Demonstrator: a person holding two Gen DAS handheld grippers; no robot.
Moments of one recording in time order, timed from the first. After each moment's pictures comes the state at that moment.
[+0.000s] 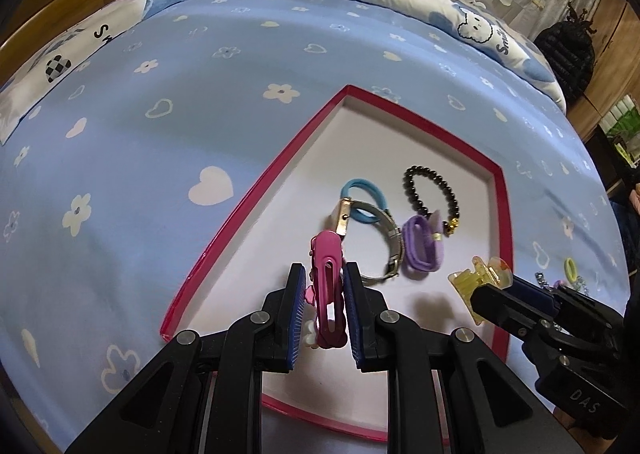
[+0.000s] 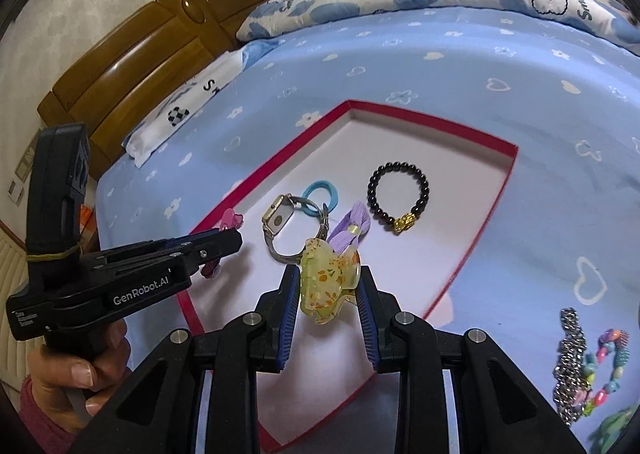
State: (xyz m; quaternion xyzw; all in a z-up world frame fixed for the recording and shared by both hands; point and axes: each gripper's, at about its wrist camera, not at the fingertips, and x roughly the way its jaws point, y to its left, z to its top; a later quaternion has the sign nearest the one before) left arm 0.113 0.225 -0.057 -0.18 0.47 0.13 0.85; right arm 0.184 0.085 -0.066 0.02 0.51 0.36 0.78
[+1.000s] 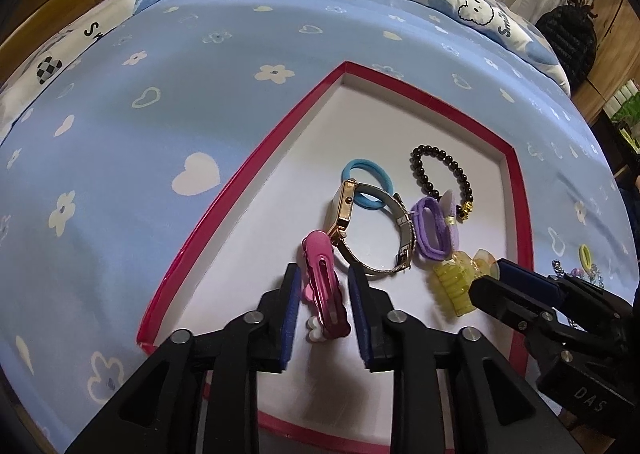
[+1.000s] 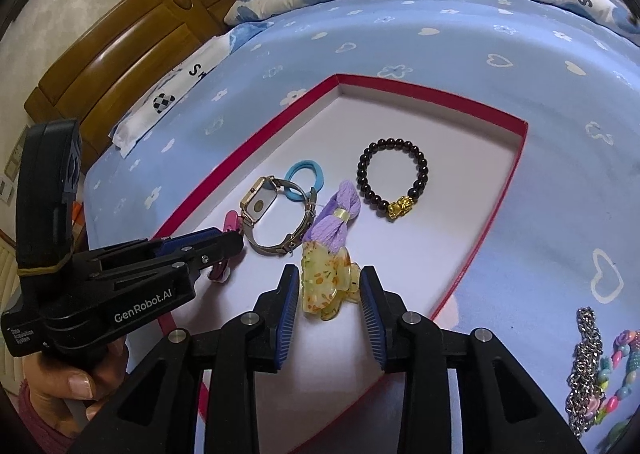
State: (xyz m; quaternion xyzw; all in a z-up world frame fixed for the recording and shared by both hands) left arm 0.128 0.221 -0.078 -0.17 0.49 0.13 0.84; right arm 0.191 0.093 -0.086 0.02 0.54 0.34 0.77
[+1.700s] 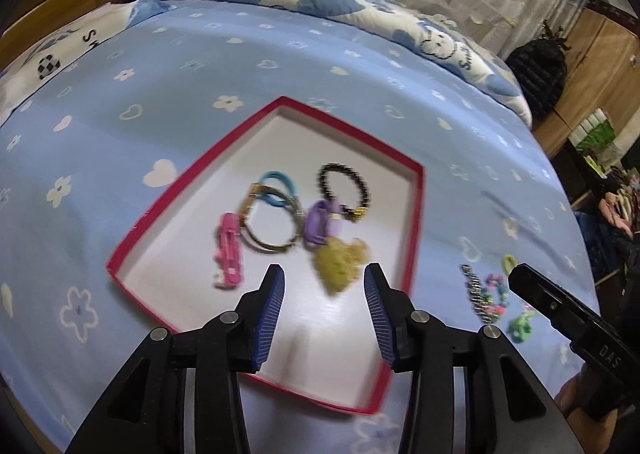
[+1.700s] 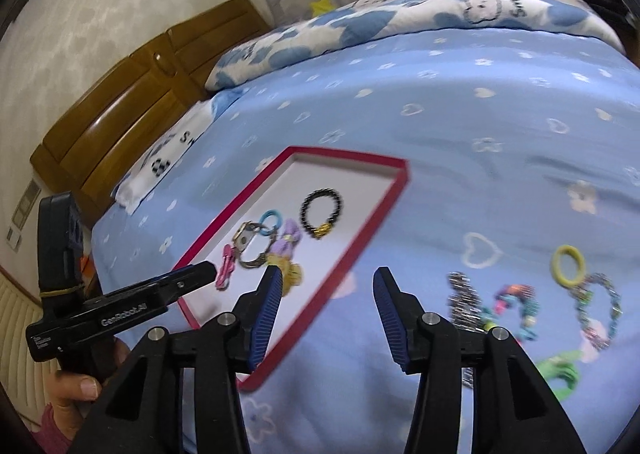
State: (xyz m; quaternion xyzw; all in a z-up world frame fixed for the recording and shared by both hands) left arm 0.078 0.169 -0.022 -0.21 0.43 0.09 0.87; right arm 0.170 -0.015 -0.022 0.09 0.48 0.29 0.82
